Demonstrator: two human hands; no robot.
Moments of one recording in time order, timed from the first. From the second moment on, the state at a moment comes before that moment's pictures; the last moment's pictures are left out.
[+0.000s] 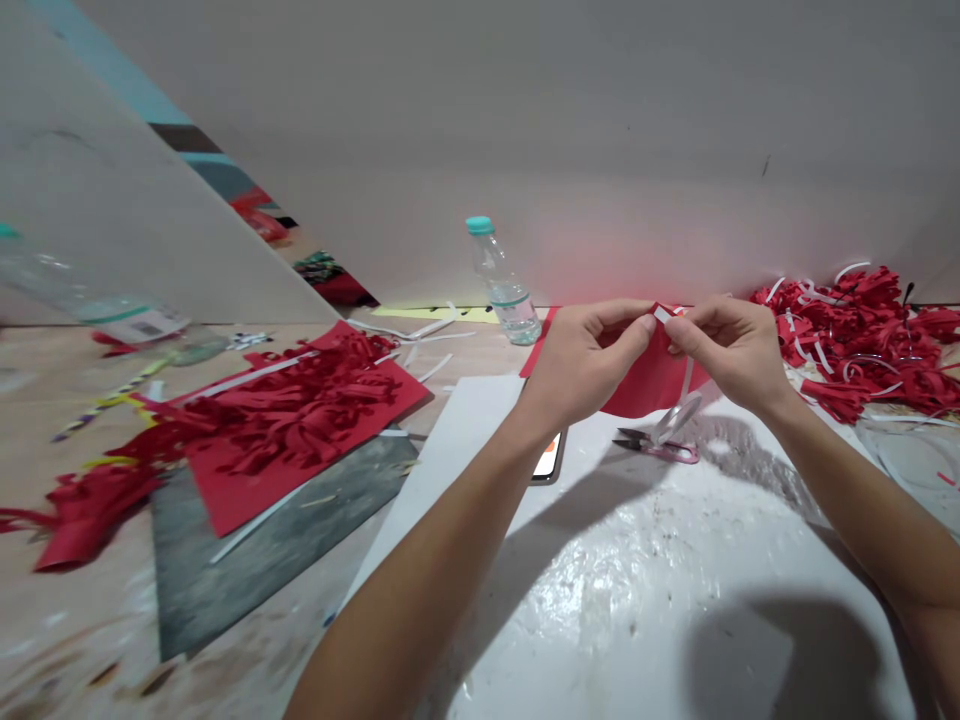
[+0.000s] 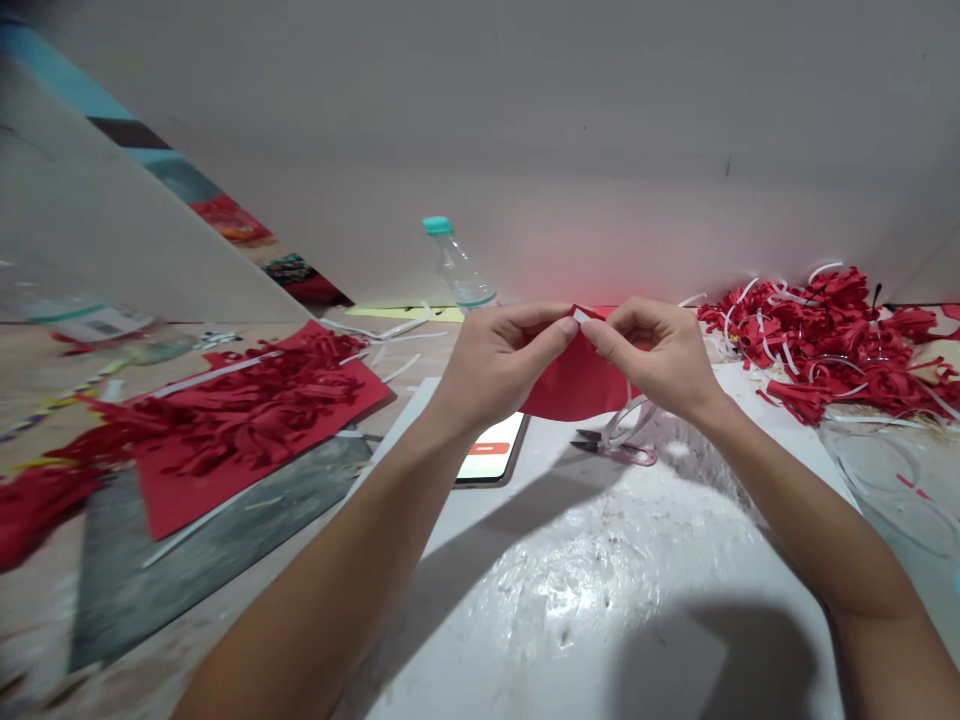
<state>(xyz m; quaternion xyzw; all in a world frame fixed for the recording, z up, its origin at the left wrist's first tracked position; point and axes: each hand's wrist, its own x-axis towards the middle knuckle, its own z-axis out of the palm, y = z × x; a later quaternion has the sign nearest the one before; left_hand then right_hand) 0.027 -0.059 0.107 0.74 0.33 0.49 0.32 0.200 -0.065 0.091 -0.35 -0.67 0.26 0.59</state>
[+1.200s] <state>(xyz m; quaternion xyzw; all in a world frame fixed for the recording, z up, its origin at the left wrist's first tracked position) 0.027 -0.060 0.111 0.74 0.36 0.47 0.32 0.201 -0.068 0.093 -0.34 -0.69 0.25 0.59</state>
